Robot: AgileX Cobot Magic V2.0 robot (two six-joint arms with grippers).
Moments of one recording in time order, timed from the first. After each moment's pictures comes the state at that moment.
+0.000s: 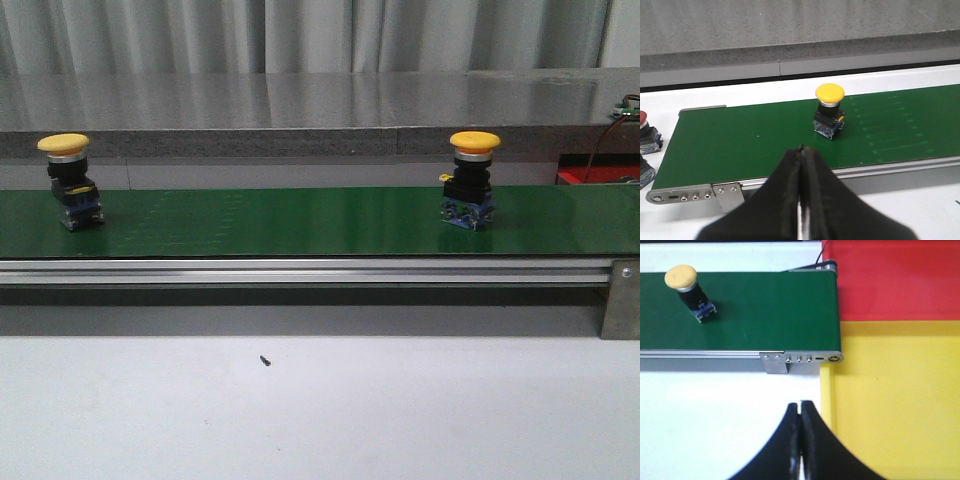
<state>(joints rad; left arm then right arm) -0.10 0.52 -0.45 -0.18 0.35 0.19 -0.02 0.64 -0.76 0.05 0.87 0.04</state>
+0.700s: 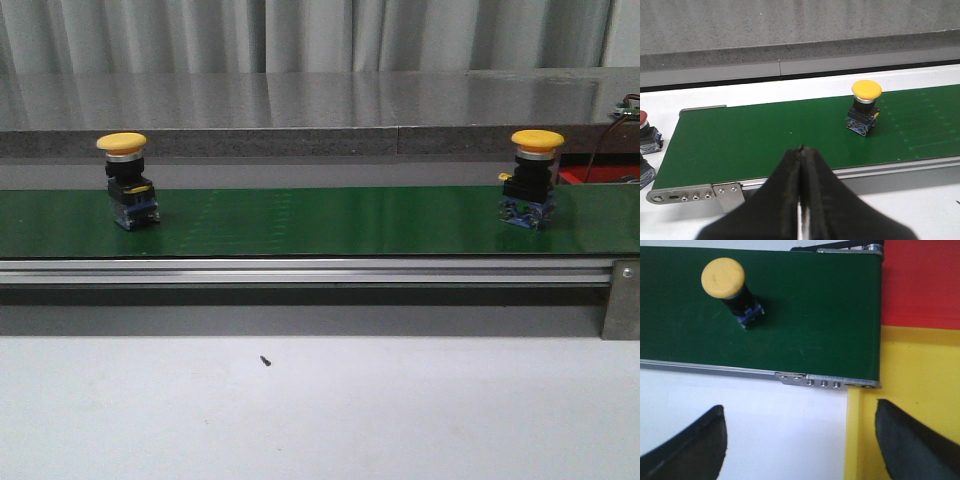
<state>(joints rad) -0.10 0.52 -0.45 -0.18 0.35 0.19 -0.02 1.07 -0.91 0.16 0.78 -0.10</state>
